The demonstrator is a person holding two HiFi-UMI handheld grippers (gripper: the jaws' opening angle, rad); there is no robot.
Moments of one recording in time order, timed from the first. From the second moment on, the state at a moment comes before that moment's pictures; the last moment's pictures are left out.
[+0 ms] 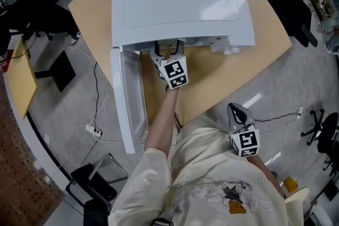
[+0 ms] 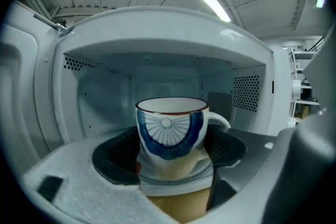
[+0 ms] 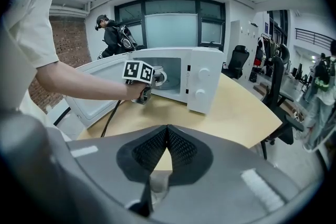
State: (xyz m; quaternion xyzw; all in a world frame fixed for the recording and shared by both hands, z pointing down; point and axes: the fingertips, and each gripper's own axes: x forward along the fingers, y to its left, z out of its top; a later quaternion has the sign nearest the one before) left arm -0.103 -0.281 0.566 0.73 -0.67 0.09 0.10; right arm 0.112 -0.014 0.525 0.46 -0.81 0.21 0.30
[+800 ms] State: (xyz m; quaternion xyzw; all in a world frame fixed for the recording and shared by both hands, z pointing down) left arm -0.096 -0.318 0.587 0.74 -0.66 0.11 0.09; right arm 0.147 -0.013 0.519 0.51 -0.78 0.20 0.31
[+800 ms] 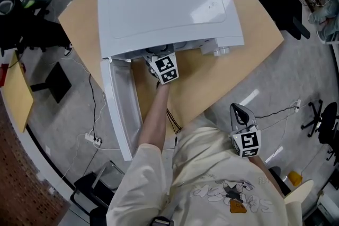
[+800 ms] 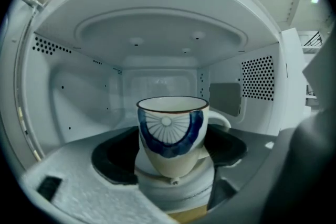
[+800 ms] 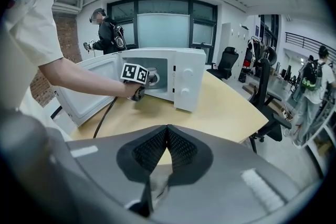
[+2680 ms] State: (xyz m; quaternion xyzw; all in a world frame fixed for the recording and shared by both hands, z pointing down) left arm -0.045 -0.033 0.453 0.76 -0.61 0.08 0.22; right arm 0.066 -0.061 0.481 0.36 -0.89 0.14 0.22
